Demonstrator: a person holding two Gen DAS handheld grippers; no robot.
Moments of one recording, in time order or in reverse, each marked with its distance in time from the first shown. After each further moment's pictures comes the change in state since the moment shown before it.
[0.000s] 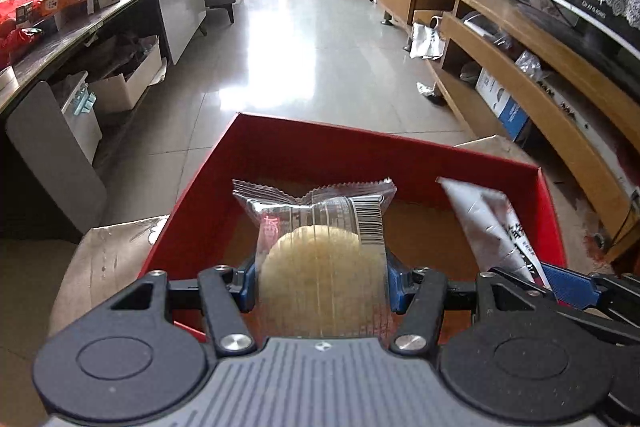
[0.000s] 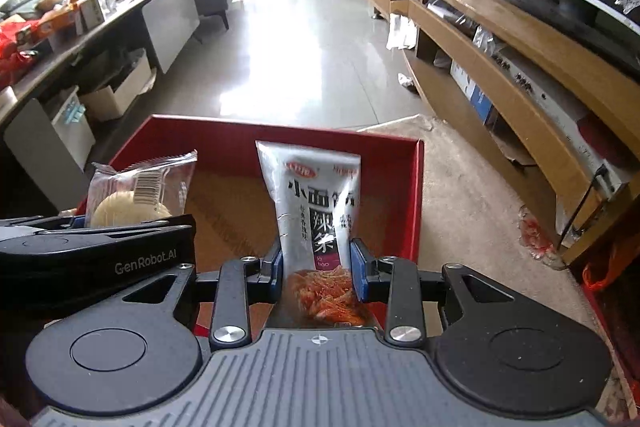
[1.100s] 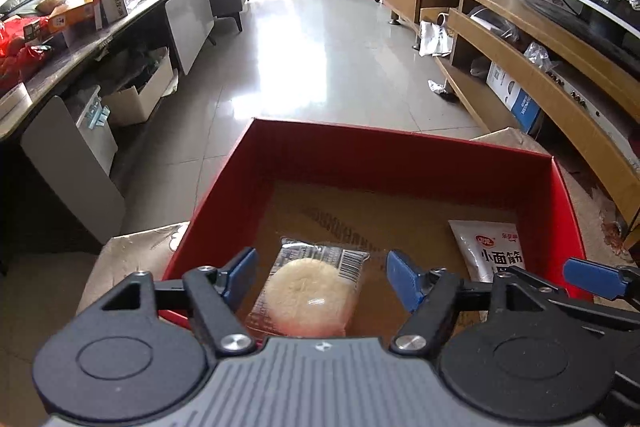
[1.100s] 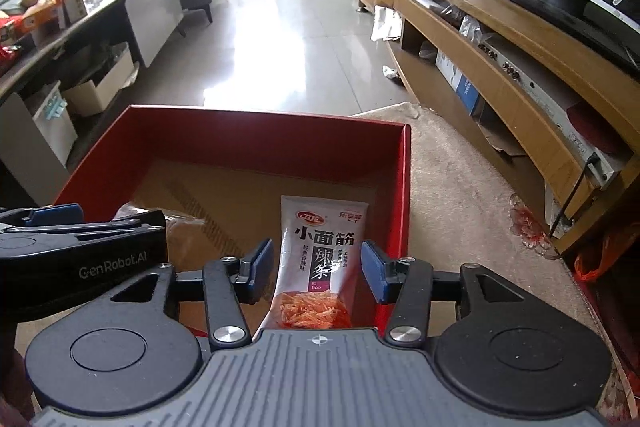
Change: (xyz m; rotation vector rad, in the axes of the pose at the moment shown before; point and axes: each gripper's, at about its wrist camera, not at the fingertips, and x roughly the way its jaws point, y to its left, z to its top) left arm -0.008 0.001 -0.002 0.046 -0.019 0.053; right arm 0.005 -0.002 -0.003 0.015 0.014 -0.049
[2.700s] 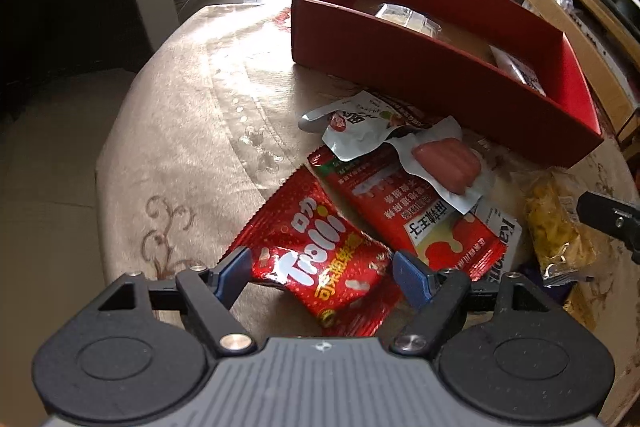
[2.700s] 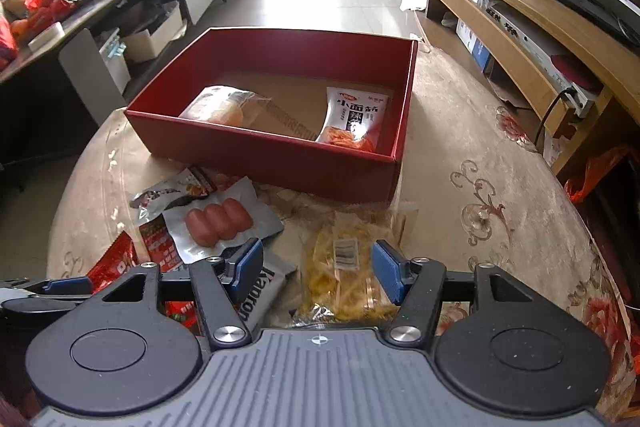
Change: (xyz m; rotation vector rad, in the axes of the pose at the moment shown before) left arm -0.072 0.067 -0.160 -0.217 0.256 -0.031; right arm -0.084 0.005 -0.085 -0.060 0.078 0.083
